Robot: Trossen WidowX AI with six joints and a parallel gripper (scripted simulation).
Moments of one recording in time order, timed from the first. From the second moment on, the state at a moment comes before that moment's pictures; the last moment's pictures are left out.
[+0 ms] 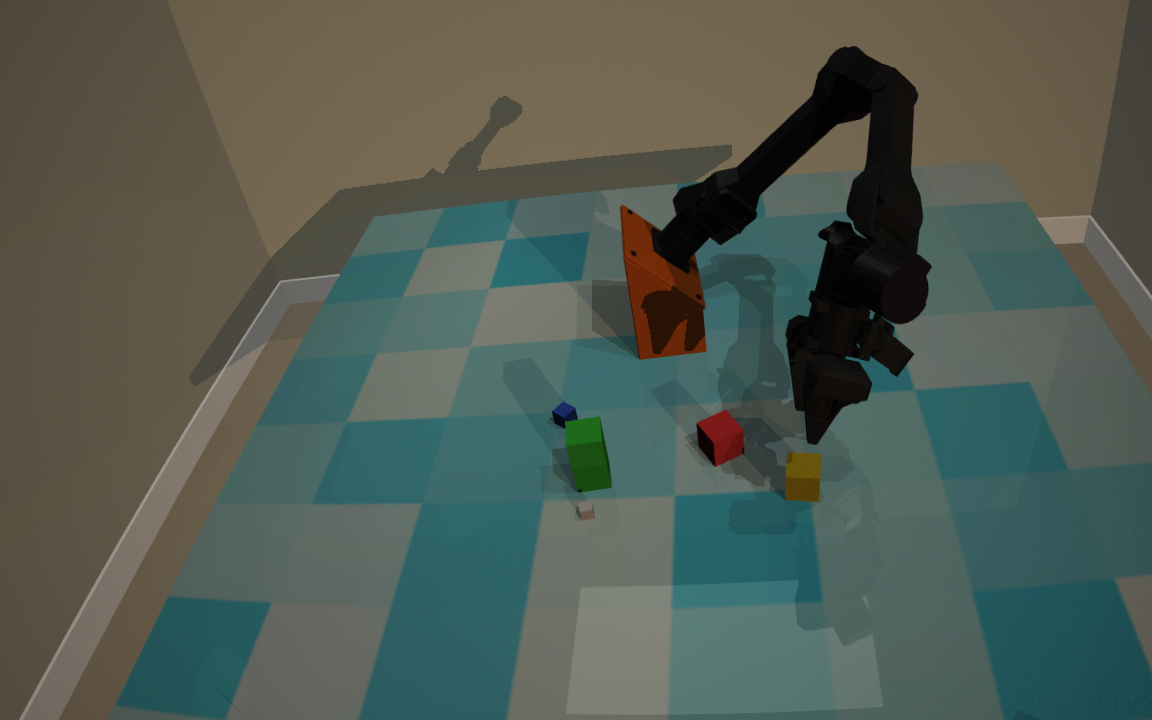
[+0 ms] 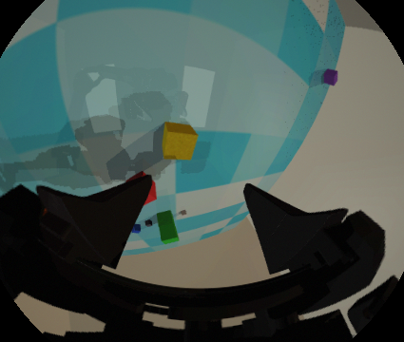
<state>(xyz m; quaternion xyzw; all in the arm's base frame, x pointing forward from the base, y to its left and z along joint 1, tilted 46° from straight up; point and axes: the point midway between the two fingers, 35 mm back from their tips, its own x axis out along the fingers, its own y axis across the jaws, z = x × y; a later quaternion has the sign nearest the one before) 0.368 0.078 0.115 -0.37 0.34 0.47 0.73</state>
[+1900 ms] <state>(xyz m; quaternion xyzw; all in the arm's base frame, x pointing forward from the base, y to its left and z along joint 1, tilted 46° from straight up) 0.302 0.059 -0.009 0.13 0.57 0.40 0.71</state>
